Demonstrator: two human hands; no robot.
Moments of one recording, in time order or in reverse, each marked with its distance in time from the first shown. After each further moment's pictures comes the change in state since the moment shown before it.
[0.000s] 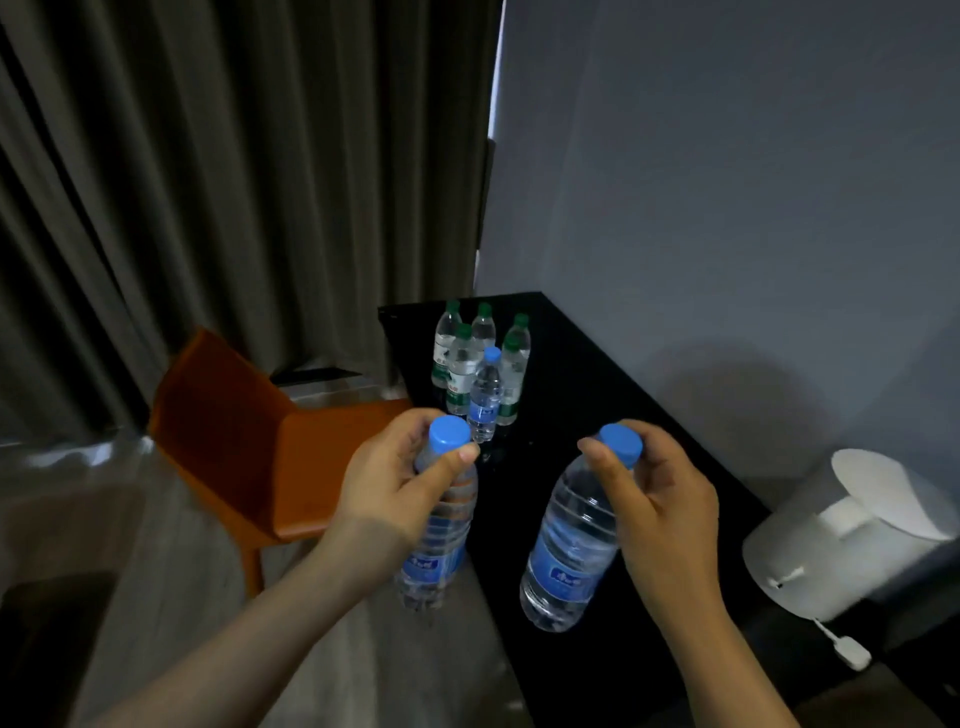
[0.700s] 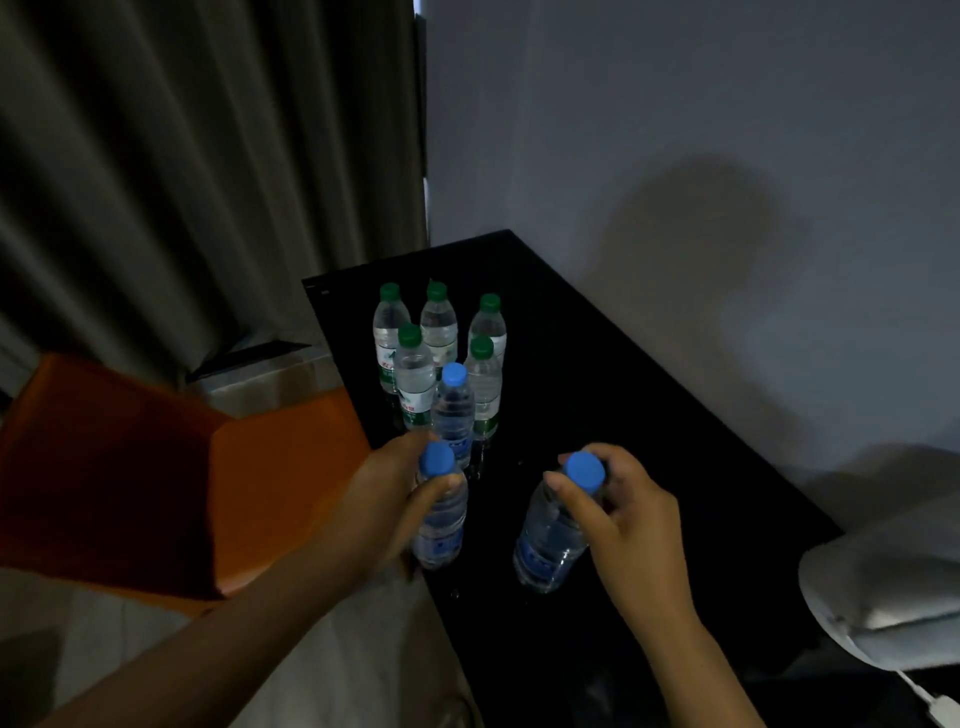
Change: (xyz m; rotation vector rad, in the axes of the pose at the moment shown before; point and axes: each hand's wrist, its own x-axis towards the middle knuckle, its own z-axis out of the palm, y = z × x) left_hand 0.224 -0.144 0.062 0.527 -0.397 0.053; right_hand 0.165 0.160 0.058 -0.256 -0.043 0.265
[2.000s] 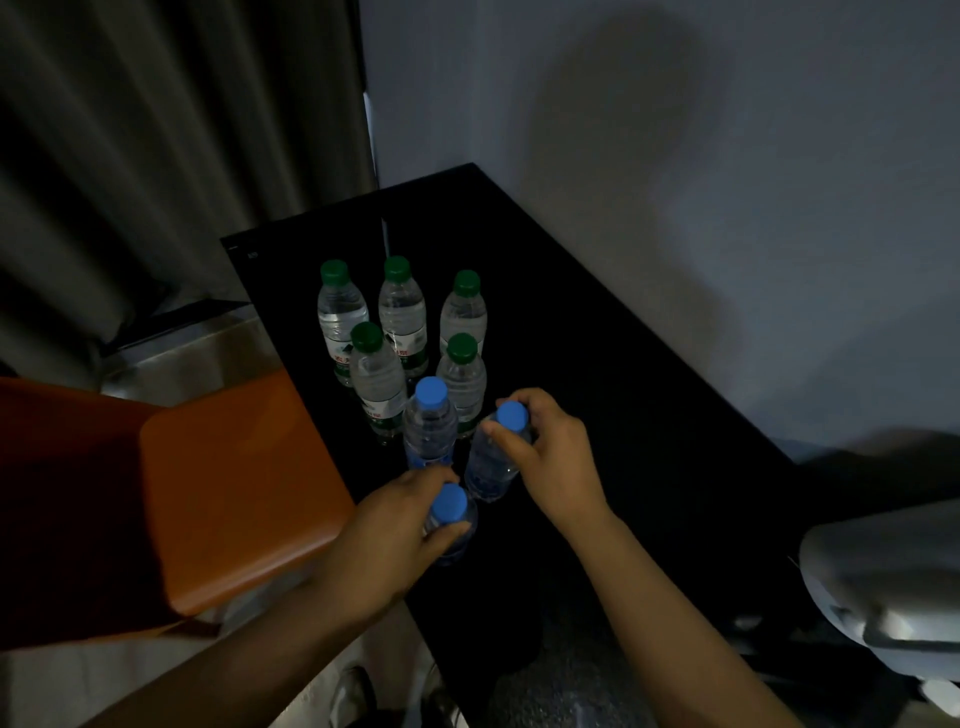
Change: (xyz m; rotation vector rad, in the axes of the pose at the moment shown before) left_hand 0.068 -0.059 0.040 0.060 -0.300 0.028; right_hand 0.131 0.052 0.088 -0.070 -0.159 0.038
